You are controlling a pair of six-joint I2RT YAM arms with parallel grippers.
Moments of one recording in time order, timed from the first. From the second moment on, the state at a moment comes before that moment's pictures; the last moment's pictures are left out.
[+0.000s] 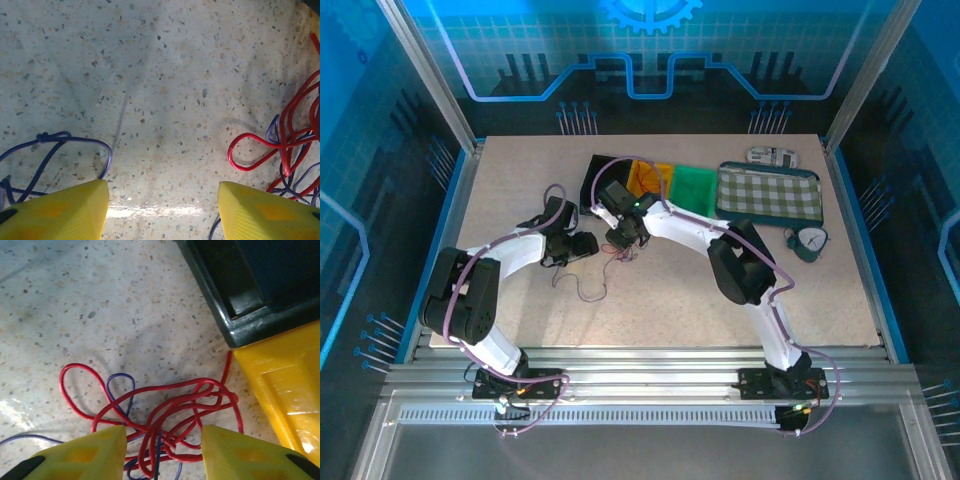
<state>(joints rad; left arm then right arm) -0.22 1.62 0.87 -0.37 0.15 -0.57 0.80 2.23 1.81 -0.71 0.14 -0.12</state>
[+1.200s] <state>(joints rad) -0.22 1.63 0.88 -0.37 0.15 -0.59 0.77 2.34 1.98 -0.86 -0.06 -0.12</state>
